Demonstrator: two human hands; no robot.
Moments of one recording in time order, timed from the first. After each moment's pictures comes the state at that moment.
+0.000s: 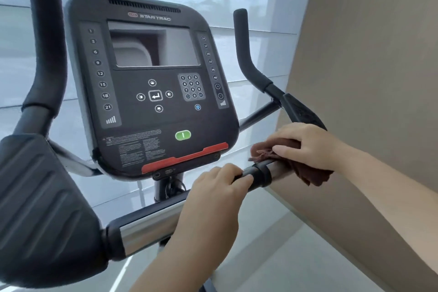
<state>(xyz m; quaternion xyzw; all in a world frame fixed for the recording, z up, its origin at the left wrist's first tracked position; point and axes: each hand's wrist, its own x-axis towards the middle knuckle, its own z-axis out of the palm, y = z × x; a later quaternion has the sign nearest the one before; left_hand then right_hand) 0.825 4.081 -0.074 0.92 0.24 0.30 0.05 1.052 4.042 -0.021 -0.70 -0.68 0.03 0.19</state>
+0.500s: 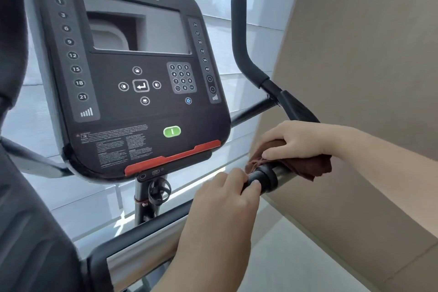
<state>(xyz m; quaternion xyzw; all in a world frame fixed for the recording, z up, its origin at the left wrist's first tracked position) 0.827 4.087 -0.080 0.92 0.21 0.33 0.08 1.040 4.080 -0.002 -0.71 -0.69 0.17 0.00</state>
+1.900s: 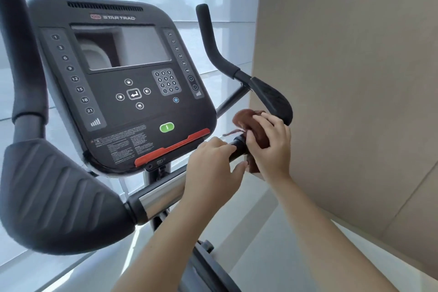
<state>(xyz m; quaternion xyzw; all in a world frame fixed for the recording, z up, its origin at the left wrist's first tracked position) 0.822 4.077 -0.068 0.90 0.21 0.37 0.11 0.968 4.040 -0.106 -0.69 -0.39 -0.26 0.54</state>
